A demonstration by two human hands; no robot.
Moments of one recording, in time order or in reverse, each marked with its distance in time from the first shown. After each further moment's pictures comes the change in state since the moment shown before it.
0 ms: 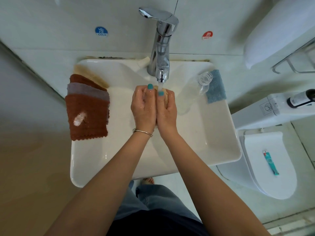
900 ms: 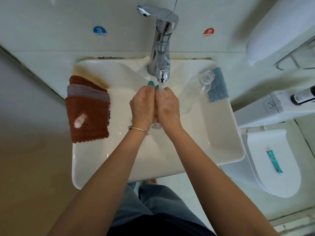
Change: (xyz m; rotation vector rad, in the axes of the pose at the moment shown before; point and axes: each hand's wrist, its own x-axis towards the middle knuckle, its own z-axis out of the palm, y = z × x) left_hand 0.015 0.005 -0.004 0.030 -0.077 -0.167; right_hand 0.018 -0.026 -0.001 -0.184 -0.084 0.236
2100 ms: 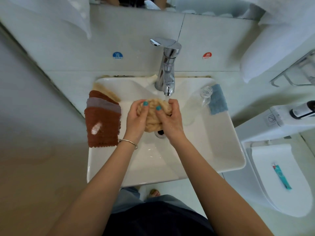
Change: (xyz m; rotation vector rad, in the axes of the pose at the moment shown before) left_hand -0.002 -0.001 -0.051 -0.108 -0.143 0.063; right_hand -0.022 0.007 -0.006 0.233 -0.112 -0.160
